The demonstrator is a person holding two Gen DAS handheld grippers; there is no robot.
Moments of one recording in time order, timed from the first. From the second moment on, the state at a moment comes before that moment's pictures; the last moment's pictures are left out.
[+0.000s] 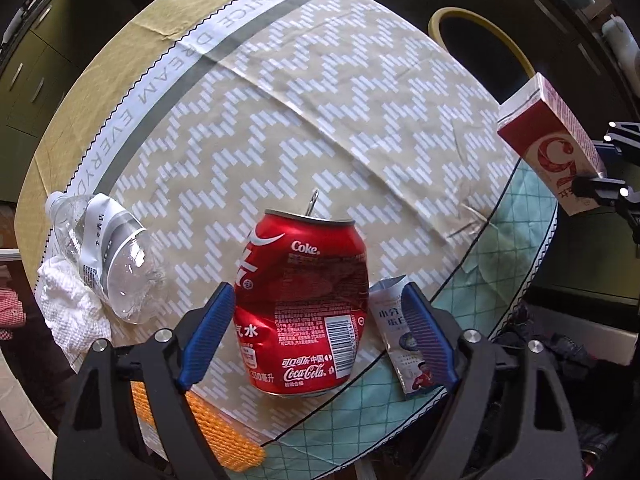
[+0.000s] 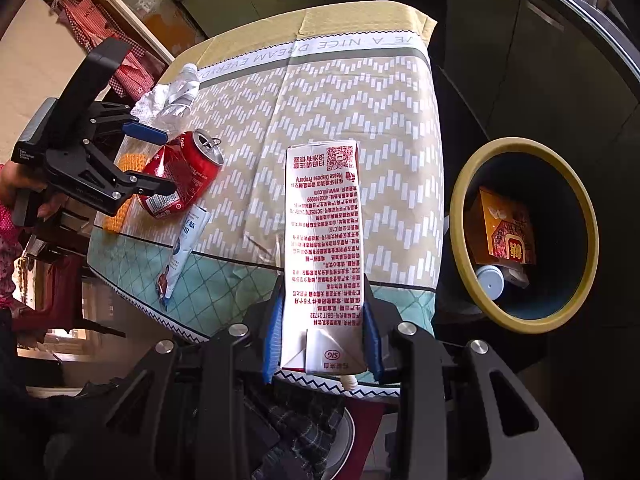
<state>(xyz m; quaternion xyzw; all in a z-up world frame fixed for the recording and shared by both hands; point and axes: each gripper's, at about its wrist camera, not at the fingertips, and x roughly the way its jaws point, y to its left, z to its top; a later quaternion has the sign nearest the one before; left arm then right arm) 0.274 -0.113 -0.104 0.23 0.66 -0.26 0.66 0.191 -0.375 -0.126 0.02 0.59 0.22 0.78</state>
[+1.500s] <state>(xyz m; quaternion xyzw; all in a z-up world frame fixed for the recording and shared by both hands) 0.296 -0.078 -0.096 0.24 0.62 -0.21 0.72 0.192 -0.425 -0.110 0.07 0.57 0.20 0.80</state>
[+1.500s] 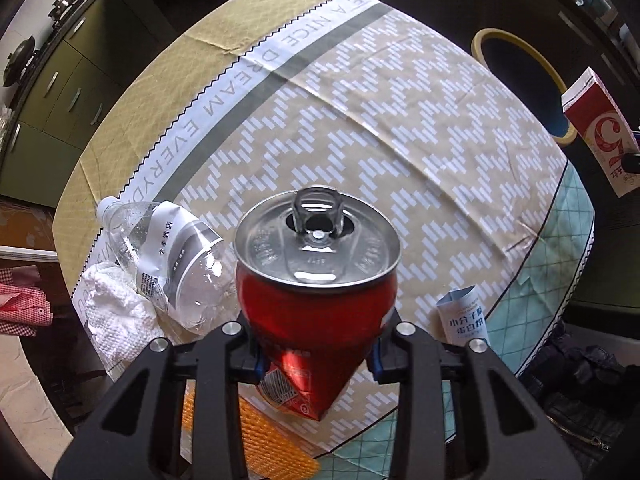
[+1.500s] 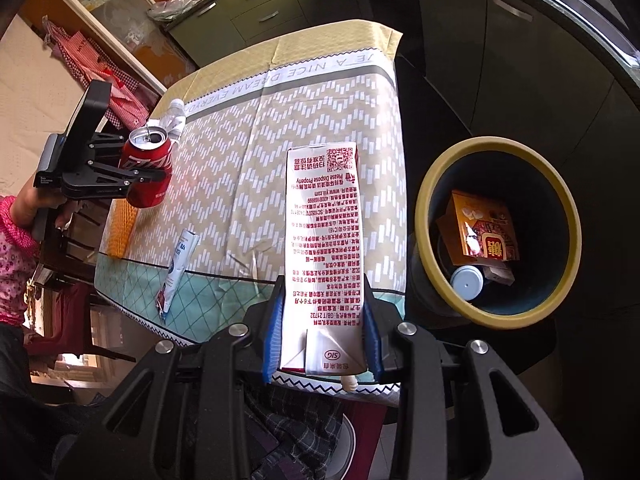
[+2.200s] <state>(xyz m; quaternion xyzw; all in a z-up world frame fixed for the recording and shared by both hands) 0.296 -0.166 -0.024 0.21 0.57 -0.30 0.74 0.260 -0.576 -0.183 0.12 0.58 0.00 0.80</state>
